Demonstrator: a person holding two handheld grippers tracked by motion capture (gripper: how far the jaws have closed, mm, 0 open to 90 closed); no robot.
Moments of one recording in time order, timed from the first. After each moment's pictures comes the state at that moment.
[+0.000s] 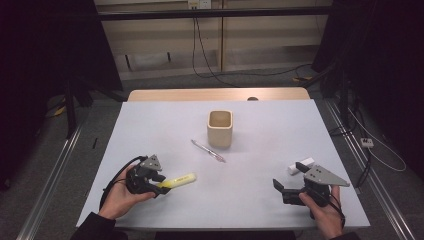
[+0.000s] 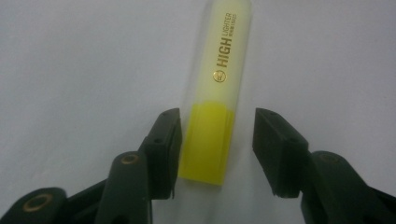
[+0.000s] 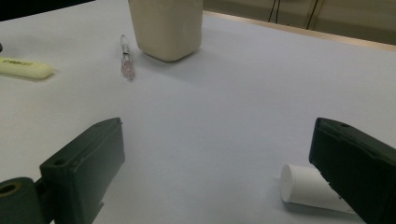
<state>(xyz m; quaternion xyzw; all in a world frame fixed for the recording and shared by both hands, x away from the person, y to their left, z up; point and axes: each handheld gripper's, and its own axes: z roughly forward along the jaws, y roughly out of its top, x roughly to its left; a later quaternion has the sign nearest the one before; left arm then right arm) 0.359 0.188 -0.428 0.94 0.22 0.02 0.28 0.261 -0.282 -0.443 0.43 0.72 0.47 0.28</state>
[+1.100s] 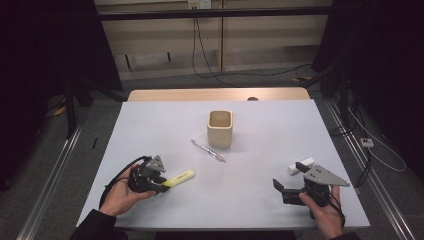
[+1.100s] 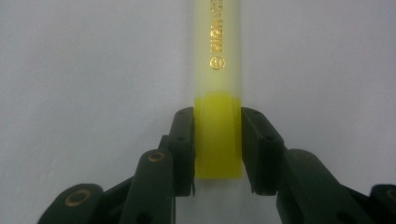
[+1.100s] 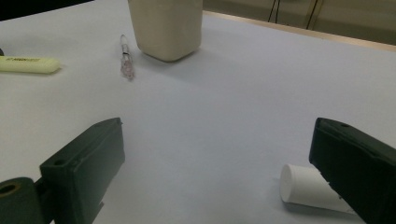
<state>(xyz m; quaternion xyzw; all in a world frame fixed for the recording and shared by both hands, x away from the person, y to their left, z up) 0.362 0.184 -0.430 0.95 0.21 0.03 0.25 0.261 -0.282 -0.444 0.43 0.72 0.47 0.28</state>
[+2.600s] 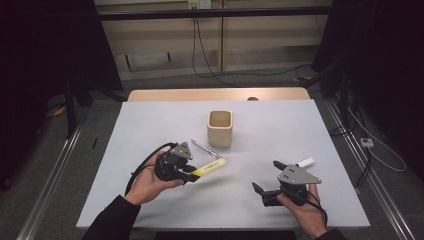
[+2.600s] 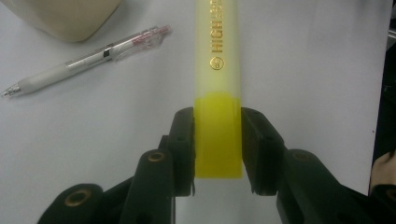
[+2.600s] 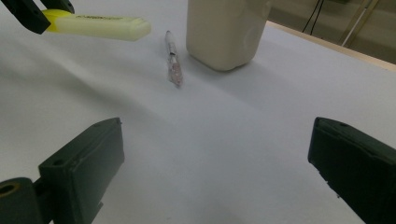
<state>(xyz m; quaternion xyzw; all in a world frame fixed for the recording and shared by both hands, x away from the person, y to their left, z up) 0.369 0.107 -0.388 0.94 0.16 0.01 0.32 0.273 -0.229 -0.440 0.36 0.76 0.46 0.27</state>
